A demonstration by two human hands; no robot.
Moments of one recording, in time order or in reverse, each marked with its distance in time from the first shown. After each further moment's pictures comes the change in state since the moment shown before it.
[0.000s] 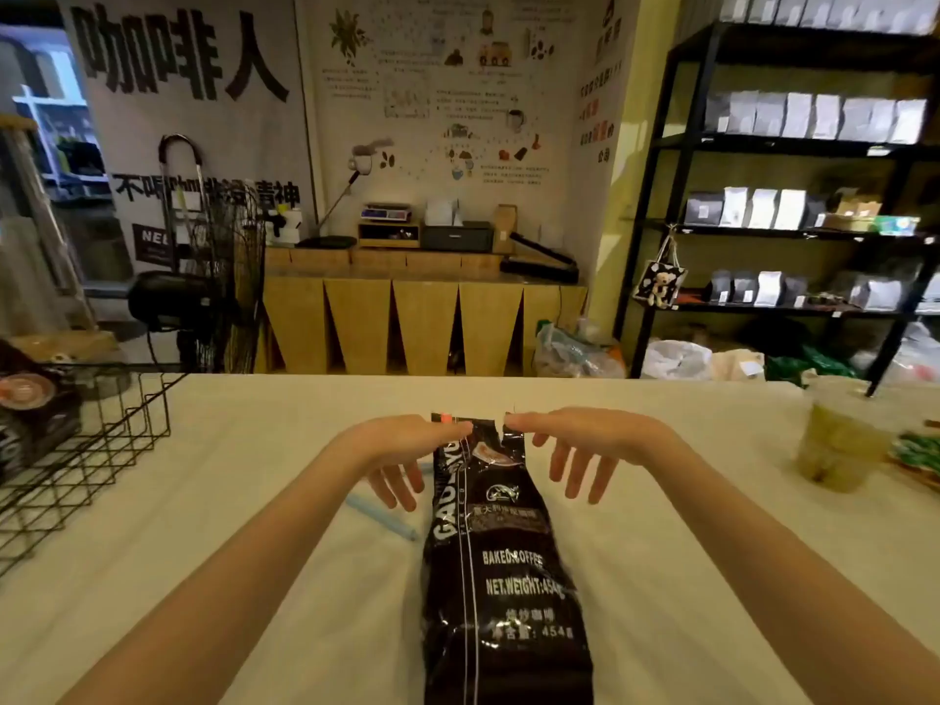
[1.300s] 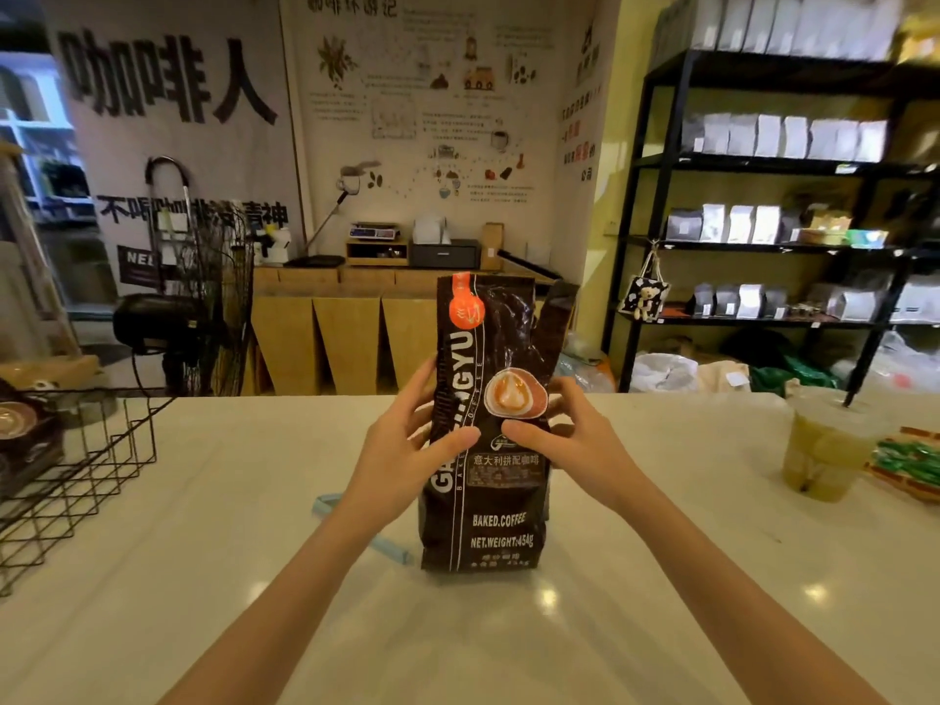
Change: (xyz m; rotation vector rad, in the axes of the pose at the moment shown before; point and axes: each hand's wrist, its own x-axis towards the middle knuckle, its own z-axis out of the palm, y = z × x) left_hand -0.020 -0.003 0.023 -0.630 0.460 0.814; right_hand -0.016 0.003 0.025 0.430 0.588 -0.545
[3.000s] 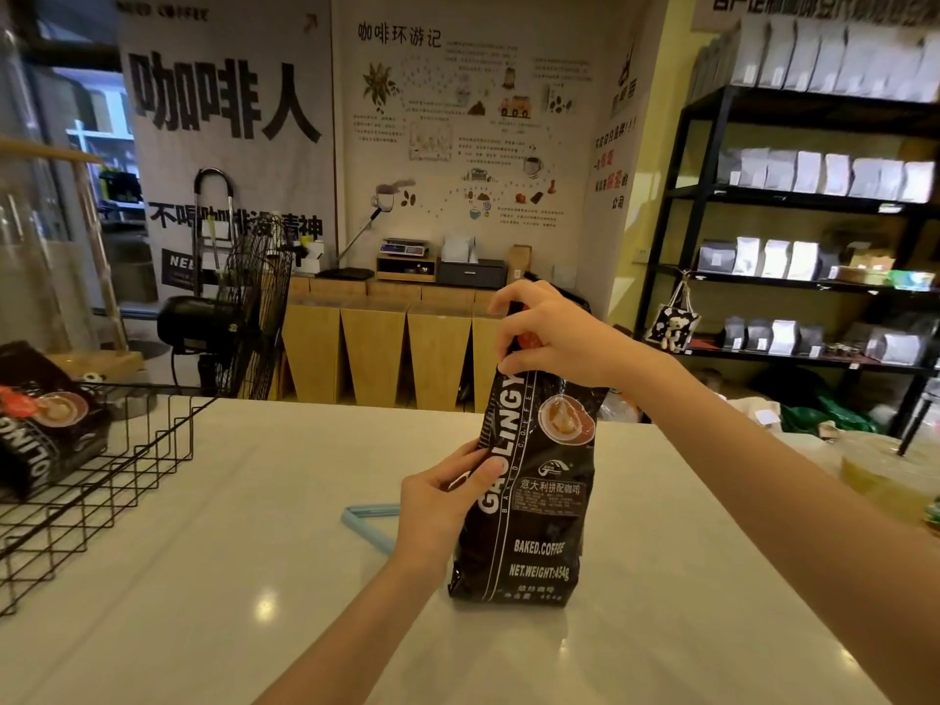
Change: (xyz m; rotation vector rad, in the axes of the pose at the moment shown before) left_hand -0.014 -0.027 0.020 -0.453 0.251 -0.317; right_hand 0.083 -0.098 -0.004 -0.765 -0.339 -0.542
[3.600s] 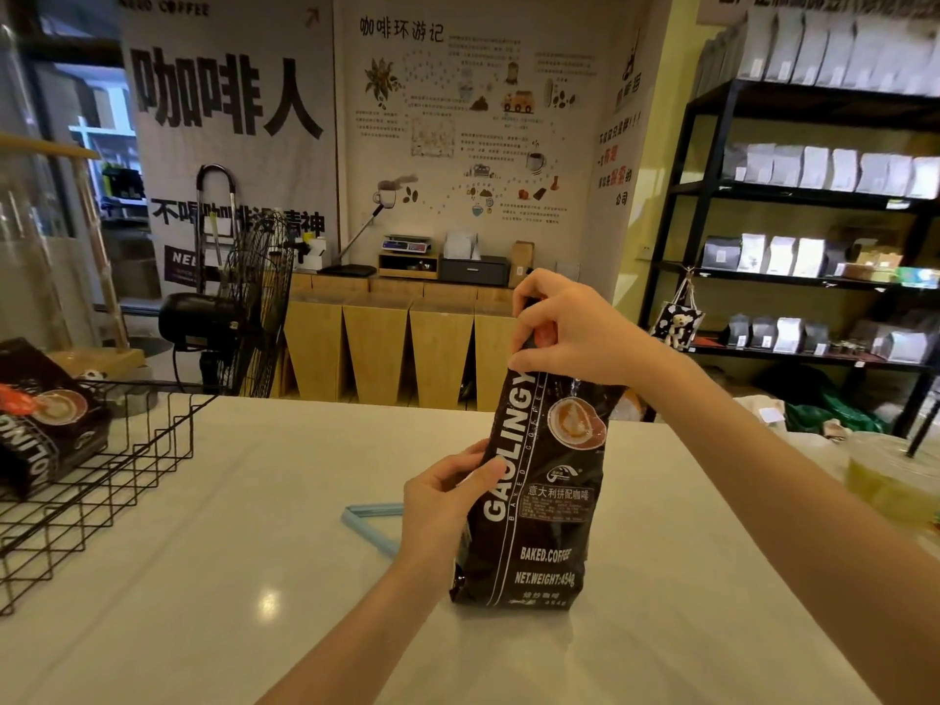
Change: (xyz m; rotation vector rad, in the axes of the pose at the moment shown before) left_hand -0.001 0.001 0.003 -0.049 0.020 -0.026; right_hand -0.007 0.000 -0.005 0.056 0.116 0.005
